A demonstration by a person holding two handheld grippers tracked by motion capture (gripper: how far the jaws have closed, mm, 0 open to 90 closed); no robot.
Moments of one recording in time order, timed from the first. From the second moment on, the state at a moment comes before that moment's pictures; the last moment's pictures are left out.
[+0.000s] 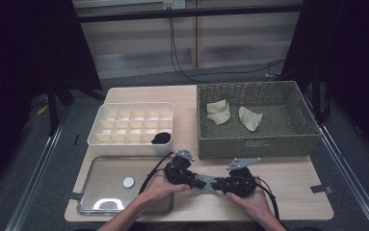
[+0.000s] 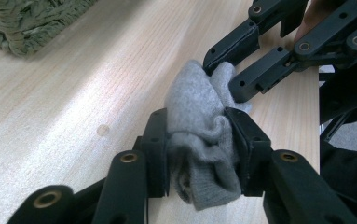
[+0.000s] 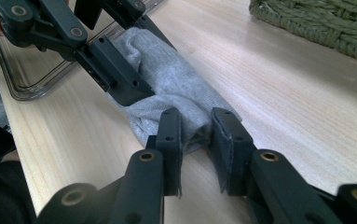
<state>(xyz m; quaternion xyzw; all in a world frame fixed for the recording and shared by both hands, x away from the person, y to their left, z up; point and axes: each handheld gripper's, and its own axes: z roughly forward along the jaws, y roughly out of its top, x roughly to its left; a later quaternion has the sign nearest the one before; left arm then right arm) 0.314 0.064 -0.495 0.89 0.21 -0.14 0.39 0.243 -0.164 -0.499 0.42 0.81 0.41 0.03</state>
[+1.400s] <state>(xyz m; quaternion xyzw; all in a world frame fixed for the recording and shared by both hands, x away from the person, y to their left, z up) 0.325 0.098 -0.461 0.89 0.22 -0.10 0.38 0.252 -0.201 -0.489 0.43 0.78 0.46 0.05</state>
